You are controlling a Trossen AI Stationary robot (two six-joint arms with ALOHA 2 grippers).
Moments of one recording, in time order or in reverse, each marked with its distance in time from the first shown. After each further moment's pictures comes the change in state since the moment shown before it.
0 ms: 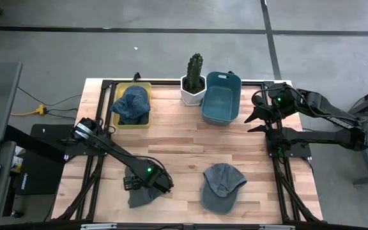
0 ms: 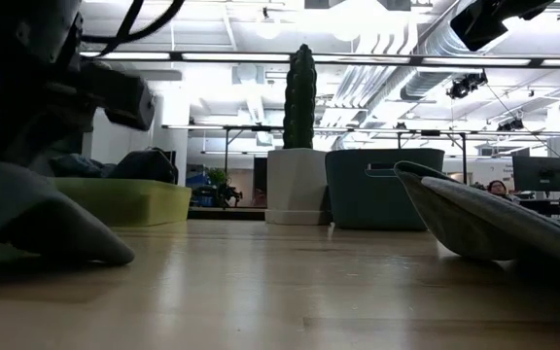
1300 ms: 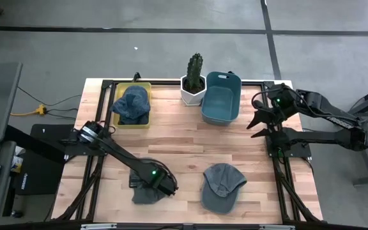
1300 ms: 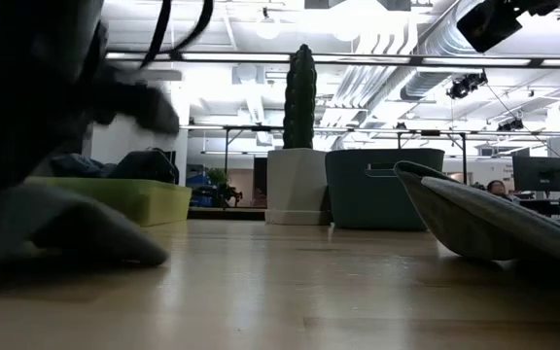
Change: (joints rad) left arm 0.000 0.084 0.083 -0.014 -0.092 0.174; right arm 0.000 0.000 0.000 -0.065 -0.117 -0.015
